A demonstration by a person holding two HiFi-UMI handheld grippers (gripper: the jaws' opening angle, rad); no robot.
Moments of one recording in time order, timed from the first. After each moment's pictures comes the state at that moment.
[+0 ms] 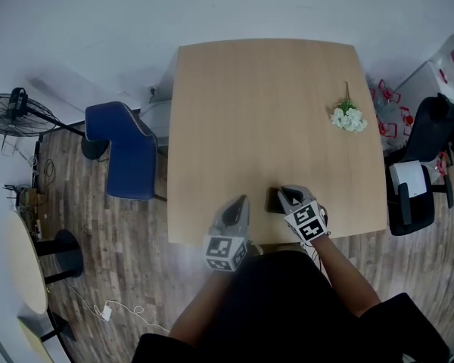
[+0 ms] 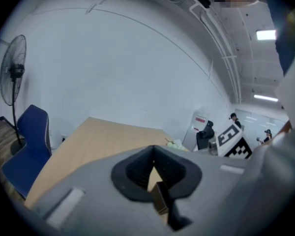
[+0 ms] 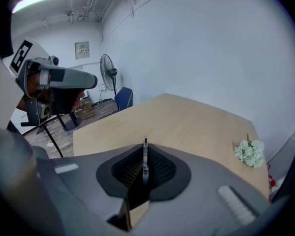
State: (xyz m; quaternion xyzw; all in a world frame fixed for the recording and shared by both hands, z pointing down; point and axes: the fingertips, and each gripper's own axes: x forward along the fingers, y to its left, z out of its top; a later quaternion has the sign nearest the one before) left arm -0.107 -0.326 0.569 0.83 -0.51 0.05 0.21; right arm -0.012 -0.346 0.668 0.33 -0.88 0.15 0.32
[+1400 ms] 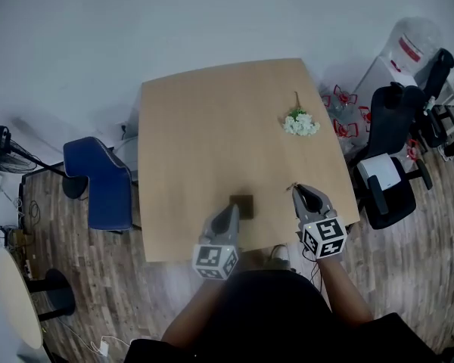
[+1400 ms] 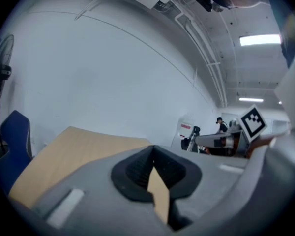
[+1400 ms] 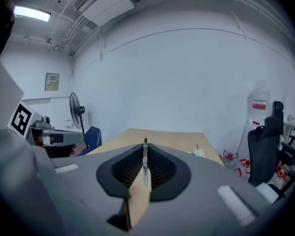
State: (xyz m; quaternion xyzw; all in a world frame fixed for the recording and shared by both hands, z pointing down) left arm 0.004 -0.283 0.512 0.87 -0.47 0.01 0.15; right arm 0.168 -0.299 0.507 0.53 -0.83 0.12 0.12
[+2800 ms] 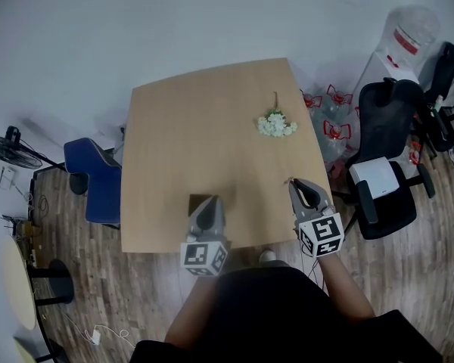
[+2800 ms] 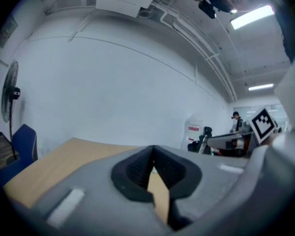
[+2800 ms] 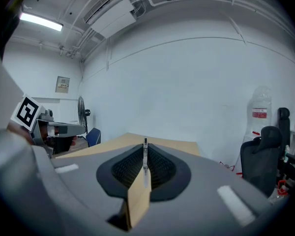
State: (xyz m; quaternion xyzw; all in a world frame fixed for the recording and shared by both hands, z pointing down) left arm 0.165 -0.273 0.494 0.84 -0.54 0.00 0.09; right arm 0.353 -0.290 0.502 0.50 -0.86 0.07 0.10
